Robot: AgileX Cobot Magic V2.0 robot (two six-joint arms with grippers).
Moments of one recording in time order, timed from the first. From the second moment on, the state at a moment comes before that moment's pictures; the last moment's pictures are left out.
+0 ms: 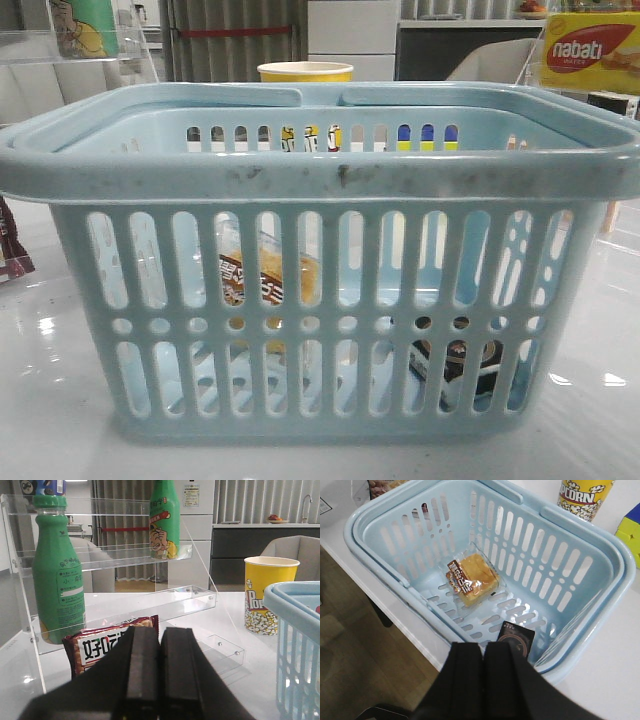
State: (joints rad) left arm -0.07 0.00 0.01 -0.05 -0.01 0.08; right arm 0.56 0.70 -0.84 0.20 0.77 -0.19
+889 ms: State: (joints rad) left arm -0.07 0.00 0.01 -0.05 -0.01 0.08; right arm 0.14 0.30 -0.37 0.19 0.34 -0.19
